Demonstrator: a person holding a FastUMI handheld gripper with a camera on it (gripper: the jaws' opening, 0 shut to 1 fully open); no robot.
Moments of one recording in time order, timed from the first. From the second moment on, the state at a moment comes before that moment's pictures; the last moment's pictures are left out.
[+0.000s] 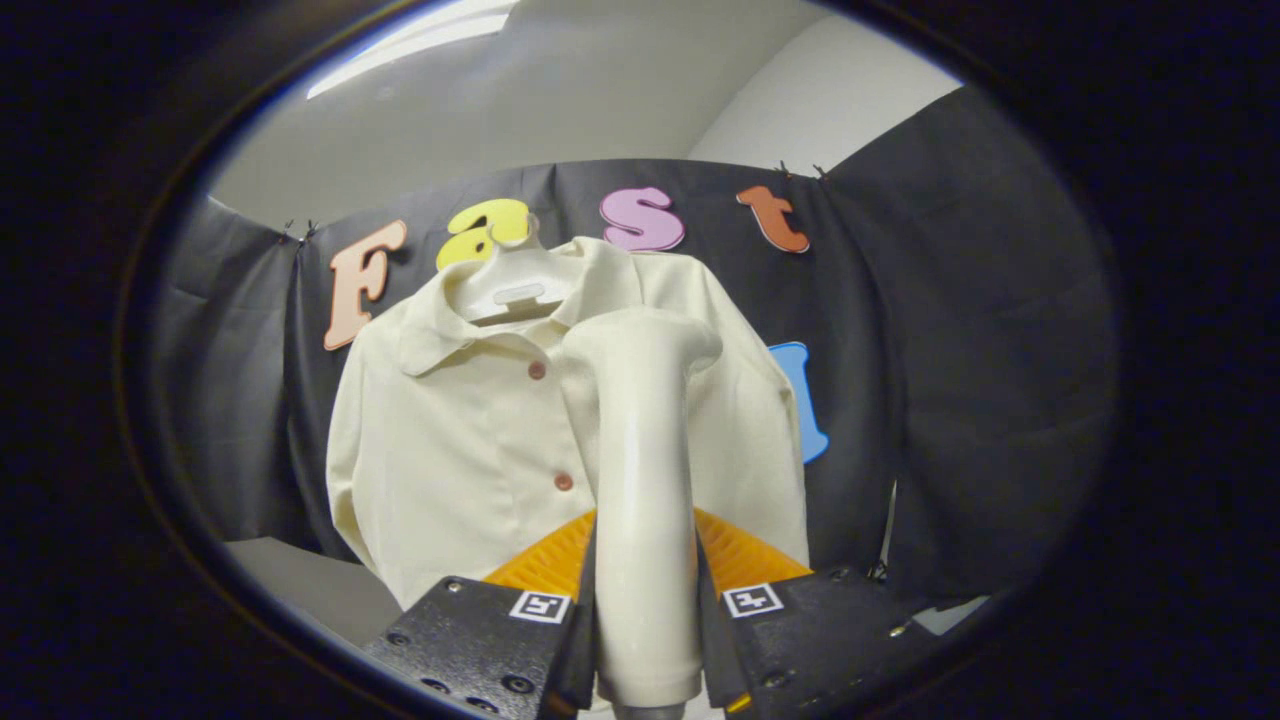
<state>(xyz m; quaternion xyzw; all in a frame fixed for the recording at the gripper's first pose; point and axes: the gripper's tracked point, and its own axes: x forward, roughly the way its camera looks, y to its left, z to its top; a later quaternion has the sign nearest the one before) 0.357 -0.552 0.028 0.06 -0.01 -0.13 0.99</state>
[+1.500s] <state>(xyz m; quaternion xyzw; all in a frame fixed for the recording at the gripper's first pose) 0.300 -0.587 -0.191 0.14 0.09 -0.14 0.98</state>
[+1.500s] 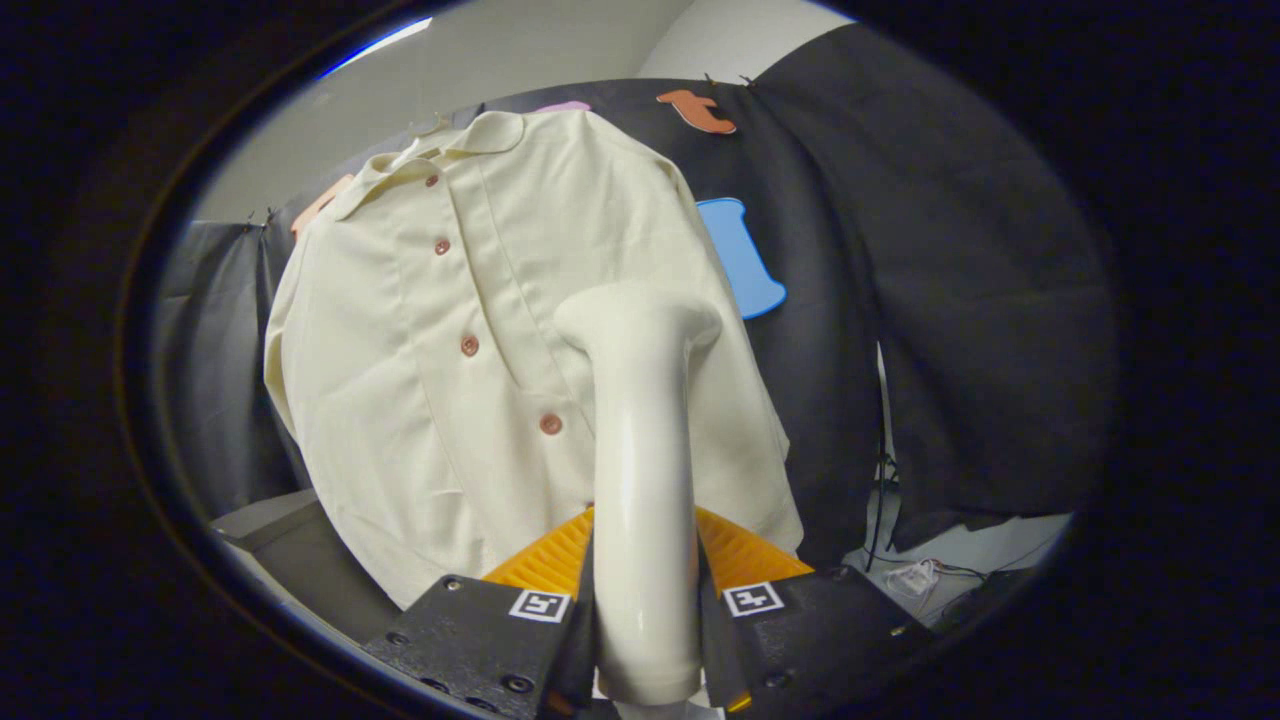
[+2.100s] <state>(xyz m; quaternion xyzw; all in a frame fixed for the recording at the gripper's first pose) 0.257 -0.581 -0.248 0.20 0.13 -0.16 0.96</state>
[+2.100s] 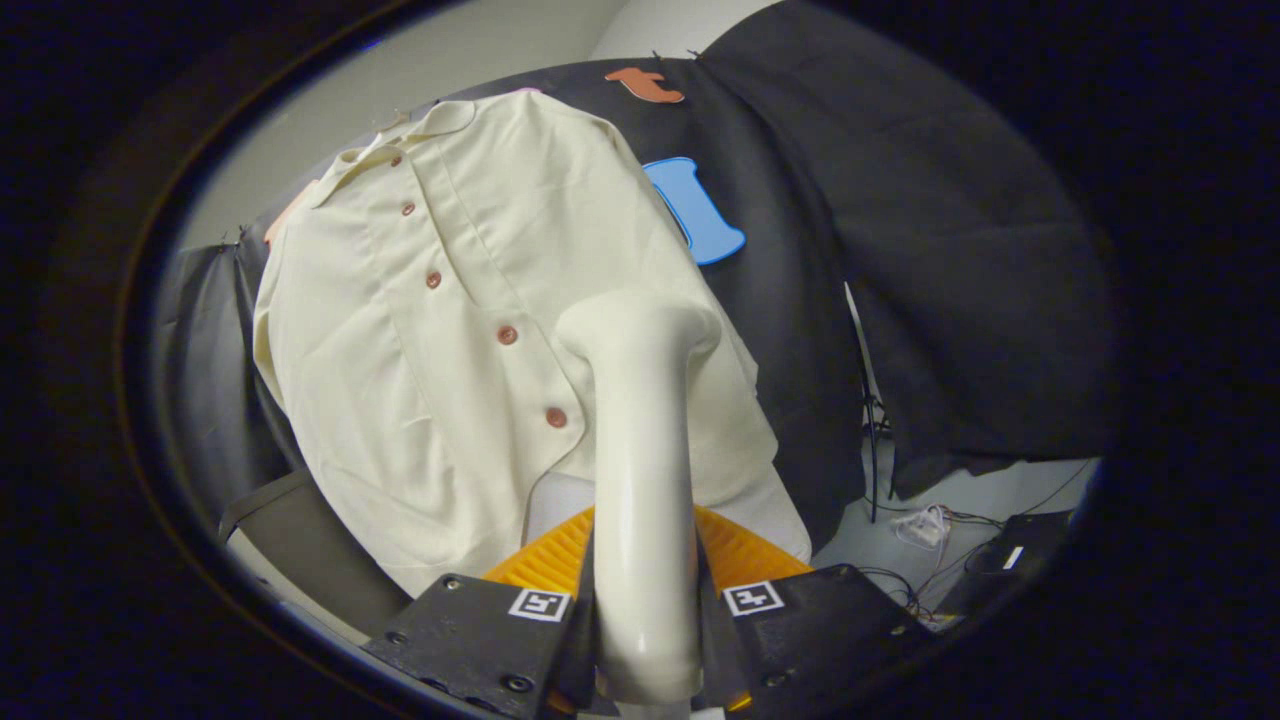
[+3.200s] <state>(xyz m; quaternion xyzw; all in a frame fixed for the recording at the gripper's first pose) 0.164 -0.435 -0.166 0.25 0.07 -0.05 0.96</state>
